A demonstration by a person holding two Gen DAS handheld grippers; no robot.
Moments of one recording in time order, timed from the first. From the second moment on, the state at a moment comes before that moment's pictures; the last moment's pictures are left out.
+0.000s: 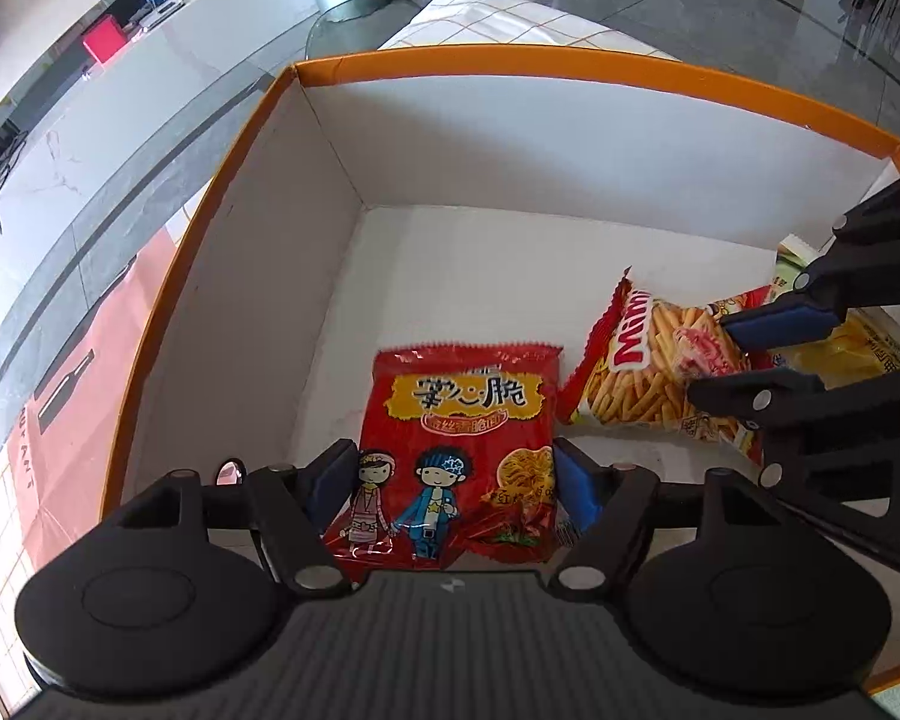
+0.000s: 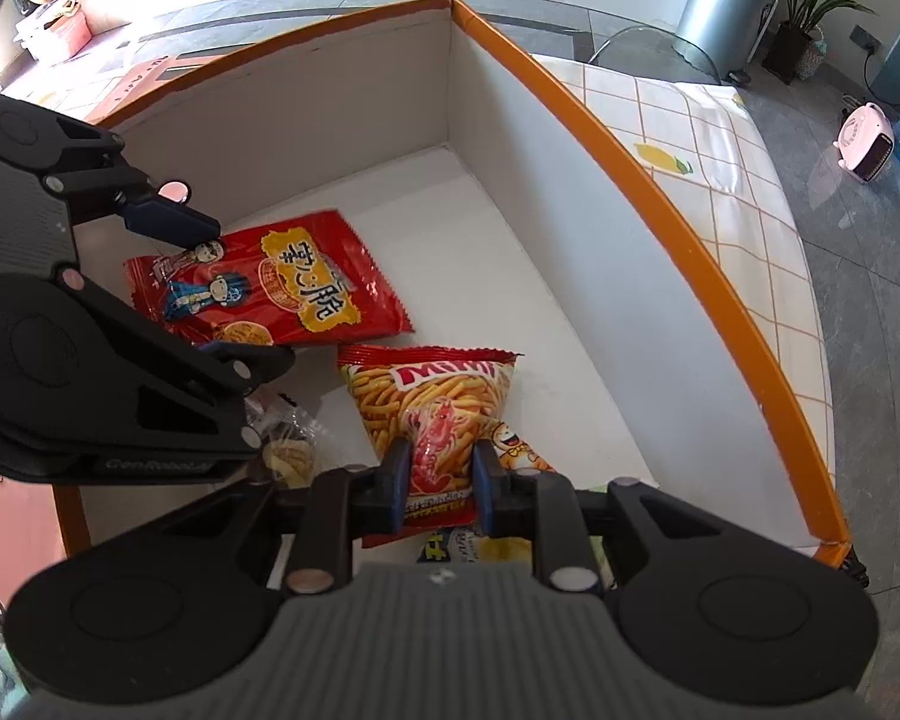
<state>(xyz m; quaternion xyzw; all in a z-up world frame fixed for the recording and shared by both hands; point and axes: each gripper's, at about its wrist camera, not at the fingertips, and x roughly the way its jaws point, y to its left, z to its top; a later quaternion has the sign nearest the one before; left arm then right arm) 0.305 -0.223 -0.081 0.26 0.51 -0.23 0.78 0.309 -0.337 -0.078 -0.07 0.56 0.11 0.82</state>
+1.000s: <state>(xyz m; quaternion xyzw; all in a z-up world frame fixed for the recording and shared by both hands) 0.170 -0.142 0.038 0.21 0.38 -0.20 0.88 0.171 -0.272 0.016 -0.04 0.45 0.08 0.89</state>
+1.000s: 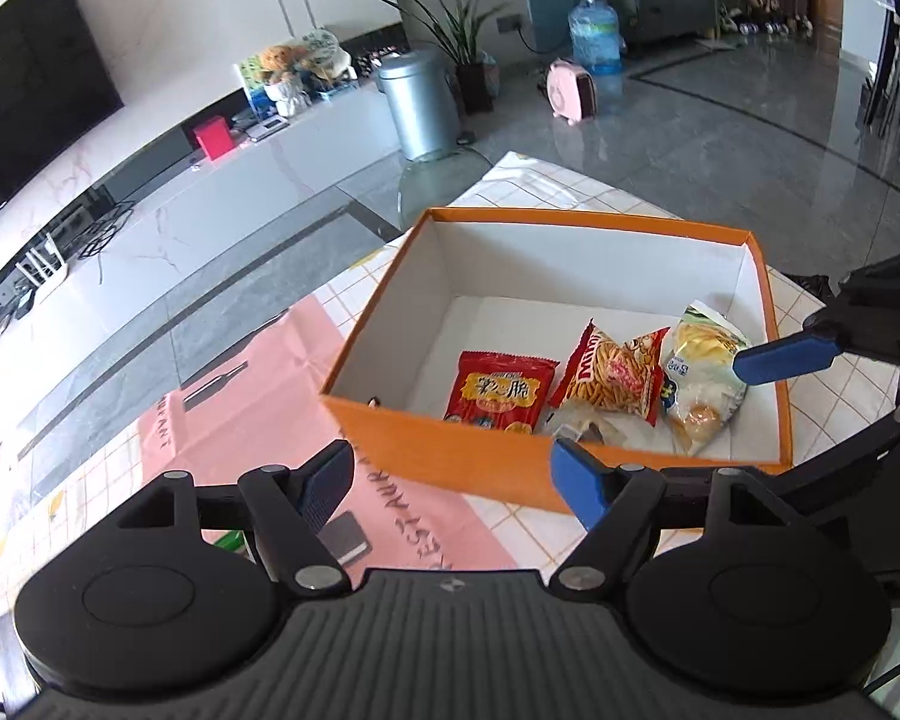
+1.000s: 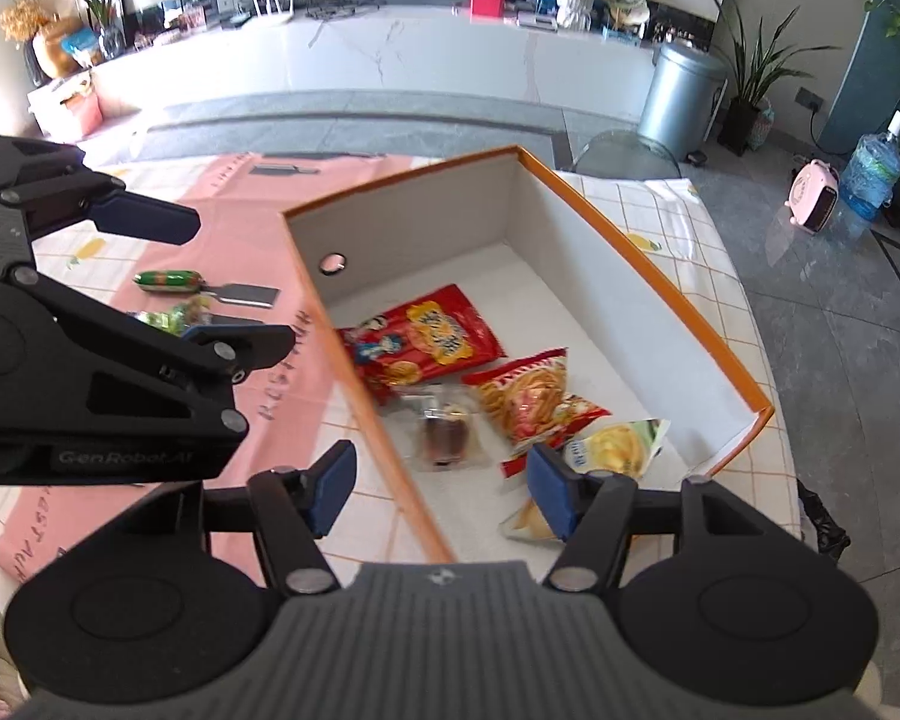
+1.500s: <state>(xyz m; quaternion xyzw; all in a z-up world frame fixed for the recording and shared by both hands) 0.097 -0.028 0.023 0.07 0.35 -0.13 0.92 0.086 -0.200 -0.024 0.05 0.38 0.05 0.92</state>
